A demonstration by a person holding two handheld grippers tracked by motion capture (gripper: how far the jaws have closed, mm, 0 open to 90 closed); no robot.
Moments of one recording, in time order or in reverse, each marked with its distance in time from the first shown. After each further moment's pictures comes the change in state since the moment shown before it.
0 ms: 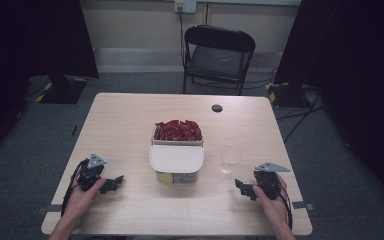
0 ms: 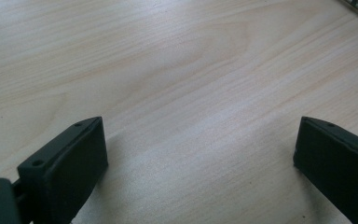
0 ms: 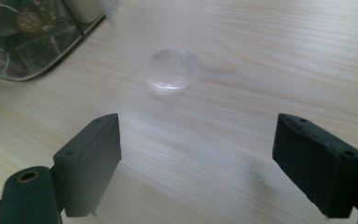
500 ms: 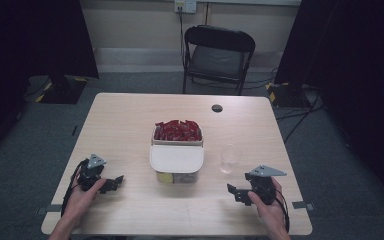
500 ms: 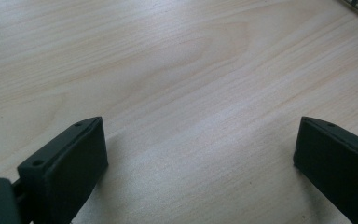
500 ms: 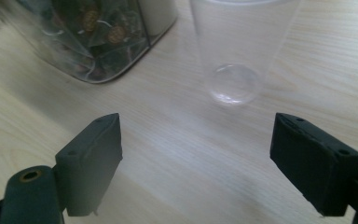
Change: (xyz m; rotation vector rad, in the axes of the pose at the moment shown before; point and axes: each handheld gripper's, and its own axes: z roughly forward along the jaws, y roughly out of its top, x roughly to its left) left arm 0.000 0.000 0.000 0.000 0.000 0.000; right arm 0.031 0.005 -0.015 -0.033 0.106 -0.052
